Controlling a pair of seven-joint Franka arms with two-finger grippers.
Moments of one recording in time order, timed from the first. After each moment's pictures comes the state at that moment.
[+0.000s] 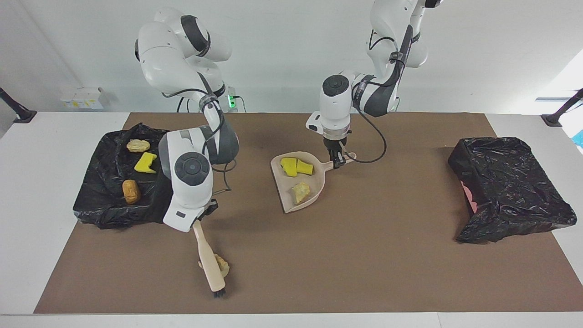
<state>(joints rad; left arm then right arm) -0.51 0.14 -0.14 -2.07 0.16 2.17 0.62 -0.11 0.73 0.44 -1.22 -0.53 1.68 -0.06</state>
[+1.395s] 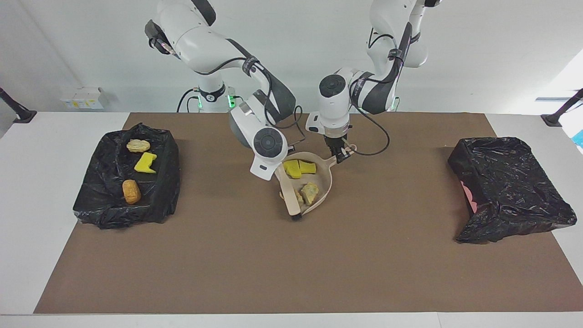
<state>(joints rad) -0.52 0.13 -0.15 -2.07 0.16 2.07 0.42 -0.07 0.58 0.70 -1.56 -0.01 1.55 0.34</state>
